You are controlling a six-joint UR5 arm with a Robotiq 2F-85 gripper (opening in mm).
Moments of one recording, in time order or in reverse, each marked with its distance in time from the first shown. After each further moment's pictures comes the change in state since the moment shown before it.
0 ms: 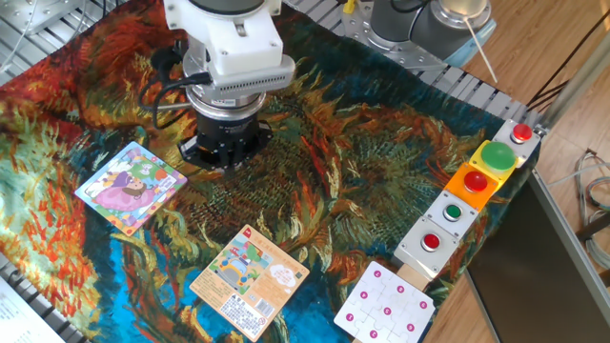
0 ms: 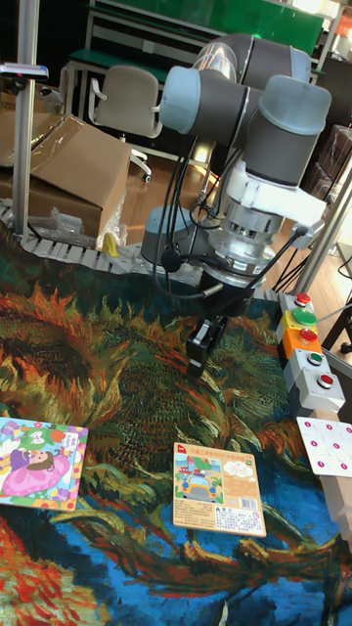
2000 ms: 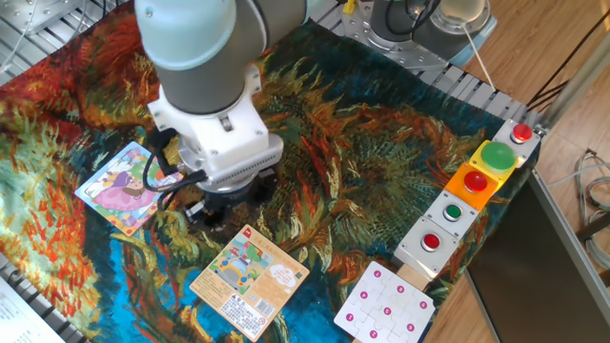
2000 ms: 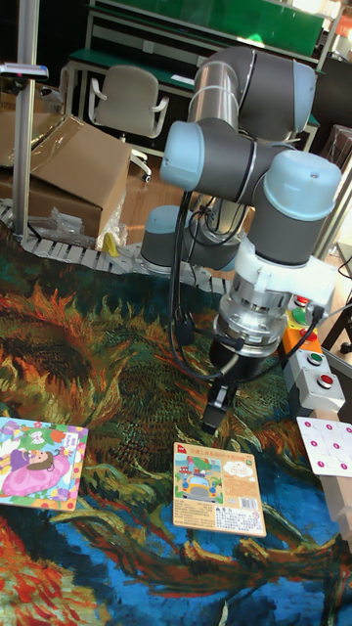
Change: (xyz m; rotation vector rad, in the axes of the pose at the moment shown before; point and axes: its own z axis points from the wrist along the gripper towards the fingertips) arm -0.050 0.002 0.063 -0.149 -0.015 -0.120
